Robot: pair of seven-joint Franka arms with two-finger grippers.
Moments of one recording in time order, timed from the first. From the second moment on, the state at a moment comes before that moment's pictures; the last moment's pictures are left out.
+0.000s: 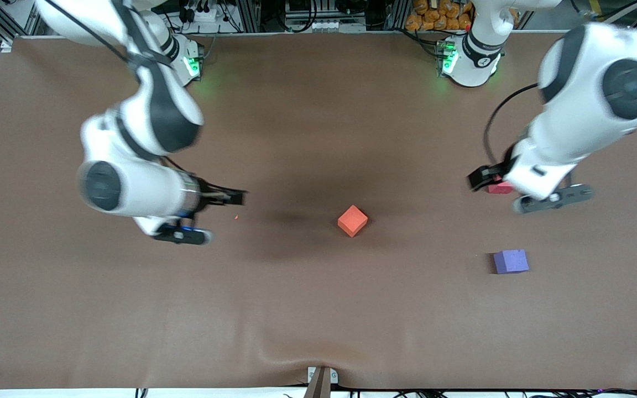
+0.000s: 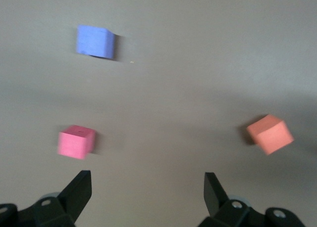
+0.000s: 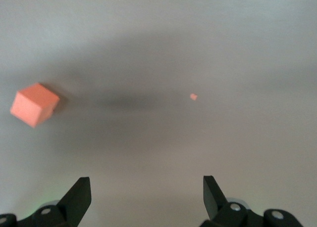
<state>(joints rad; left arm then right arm) -0.24 0.21 -0.09 -1.60 0.01 1.76 -0.59 0.33 0.44 -0.02 -1.37 0.30 1.58 0.38</state>
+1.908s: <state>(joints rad) -0.59 0.84 -0.09 -1.39 0.06 2.17 -1.42 -0.08 0.11 -0.01 -1.36 0.01 1.36 -0.18</state>
